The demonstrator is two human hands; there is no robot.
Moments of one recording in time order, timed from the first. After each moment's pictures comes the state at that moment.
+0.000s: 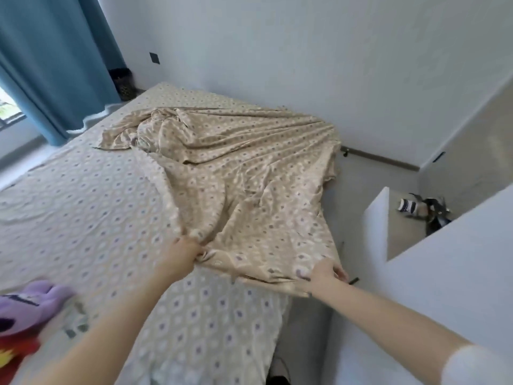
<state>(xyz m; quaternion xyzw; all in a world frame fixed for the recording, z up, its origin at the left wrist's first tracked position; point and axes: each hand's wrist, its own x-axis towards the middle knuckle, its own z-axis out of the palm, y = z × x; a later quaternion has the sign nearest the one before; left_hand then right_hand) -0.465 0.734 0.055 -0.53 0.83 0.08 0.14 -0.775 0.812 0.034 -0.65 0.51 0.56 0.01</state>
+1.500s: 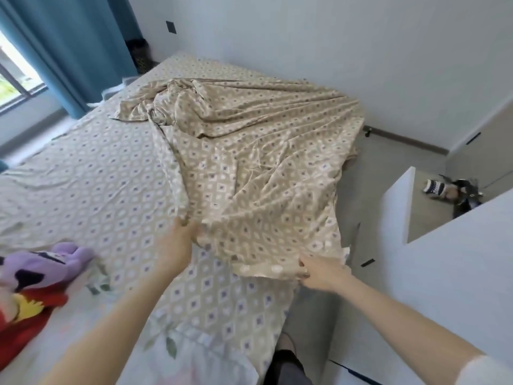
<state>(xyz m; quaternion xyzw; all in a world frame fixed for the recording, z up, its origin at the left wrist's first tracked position) -0.436 0.792 0.036 -0.69 0.71 0.12 0.02 -0.768 0.847 -0.003 -0.71 0.60 0.21 0.28</state>
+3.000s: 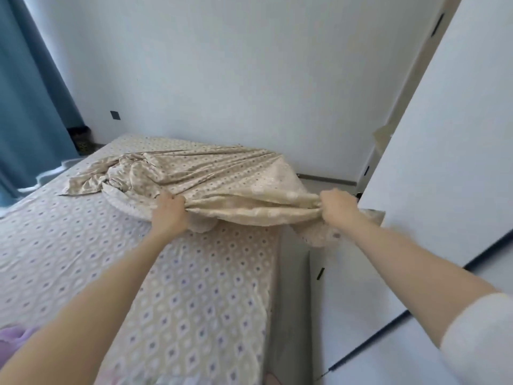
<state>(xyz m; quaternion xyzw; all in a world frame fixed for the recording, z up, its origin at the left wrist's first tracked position) -0.477 0.791 0.188 -0.61 0.78 0.08 -0.13 -0.807 0.911 0.230 -0.54 0.83 0.11 -0.05</state>
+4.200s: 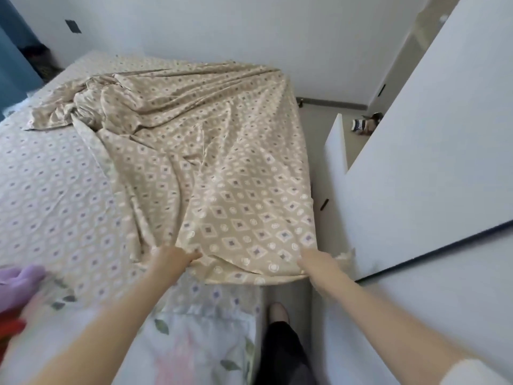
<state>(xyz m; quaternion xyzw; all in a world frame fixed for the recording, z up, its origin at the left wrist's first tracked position) -0.441 0.891 -0.012 -0.37 0.87 -0.07 0.32 -0.751 1.027 -0.026 -0.62 0.72 0.19 0.24</state>
